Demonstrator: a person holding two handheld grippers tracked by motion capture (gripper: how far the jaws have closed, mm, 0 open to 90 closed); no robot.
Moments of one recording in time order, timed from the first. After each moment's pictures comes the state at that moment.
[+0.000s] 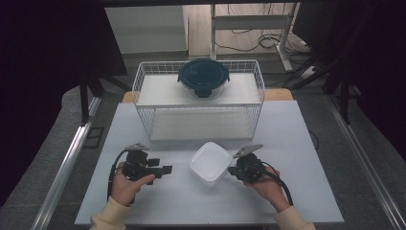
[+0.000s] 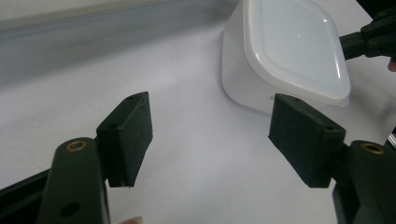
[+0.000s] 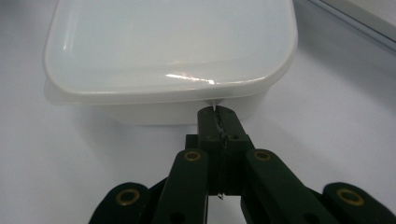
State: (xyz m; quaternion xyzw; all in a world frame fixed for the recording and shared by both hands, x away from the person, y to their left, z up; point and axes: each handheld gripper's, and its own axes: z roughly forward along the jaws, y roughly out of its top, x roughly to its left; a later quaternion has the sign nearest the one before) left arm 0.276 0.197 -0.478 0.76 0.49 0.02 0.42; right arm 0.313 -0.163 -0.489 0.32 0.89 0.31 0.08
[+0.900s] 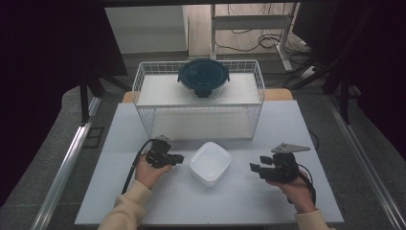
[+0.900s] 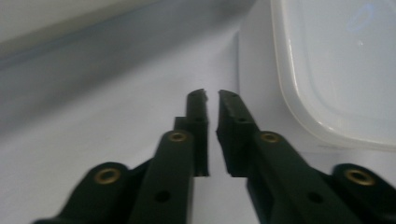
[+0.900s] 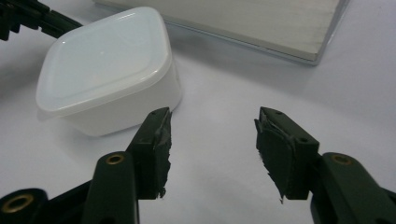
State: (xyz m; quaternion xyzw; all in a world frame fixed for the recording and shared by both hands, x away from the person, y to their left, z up) left arm 0.335 0.144 -0.506 0.81 0.47 0.01 0.35; right arm 0.300 -0.247 -0.462 0.42 0.80 0.40 0.11
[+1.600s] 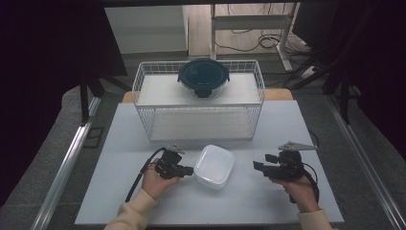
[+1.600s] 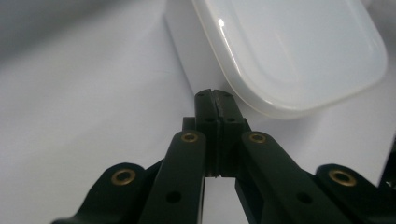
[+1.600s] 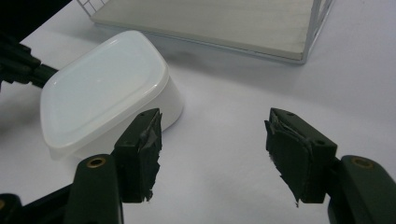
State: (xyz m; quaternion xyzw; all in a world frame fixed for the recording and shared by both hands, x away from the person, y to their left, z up) left arm 0.302 0.114 -0.505 0.84 0.41 -0.03 0.36; right arm 0.303 -0.259 -0.460 0.45 0.78 0.42 0.09
